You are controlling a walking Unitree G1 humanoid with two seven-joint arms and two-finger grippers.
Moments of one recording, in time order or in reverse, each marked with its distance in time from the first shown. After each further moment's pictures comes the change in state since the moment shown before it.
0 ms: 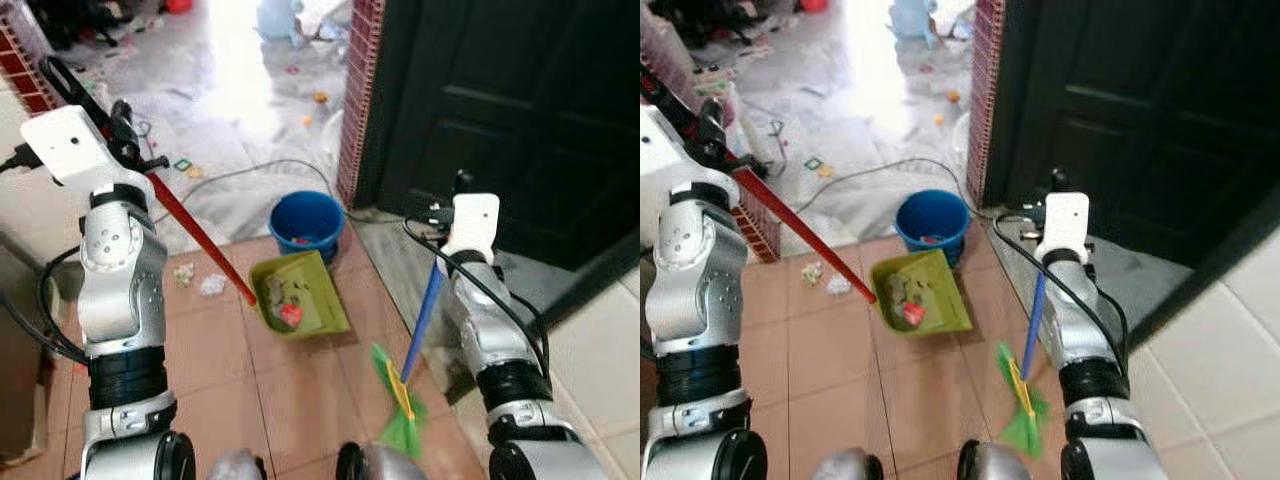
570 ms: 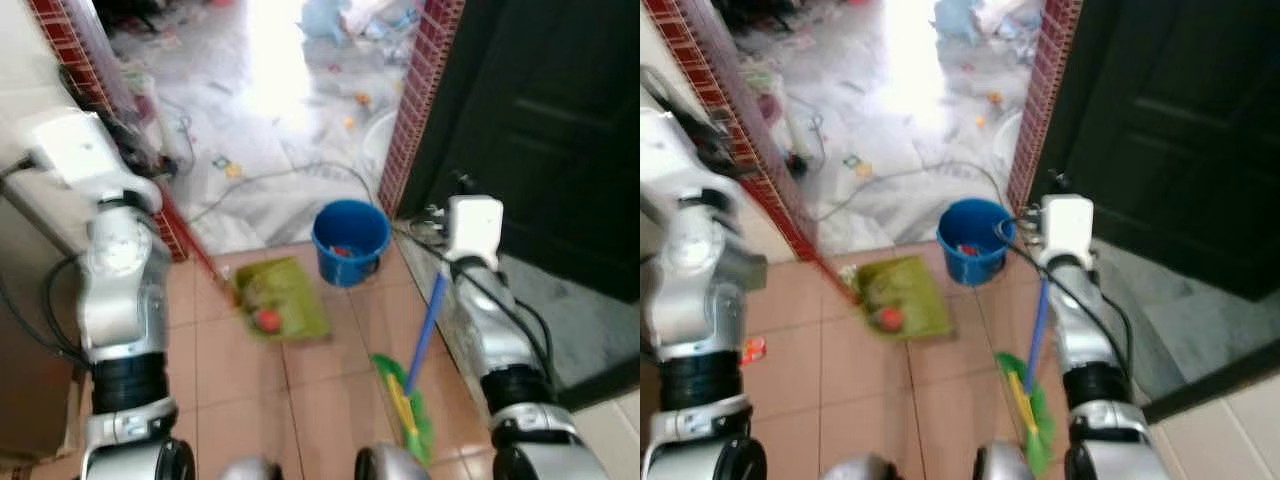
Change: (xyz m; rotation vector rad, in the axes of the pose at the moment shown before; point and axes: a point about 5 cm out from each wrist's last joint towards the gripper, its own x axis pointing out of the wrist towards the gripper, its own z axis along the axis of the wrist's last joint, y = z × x) left arm -0.004 -0.005 -0.006 0.035 0.020 -0.025; right arm -0.002 -0.003 -0.006 -0.003 0.022 -0.005
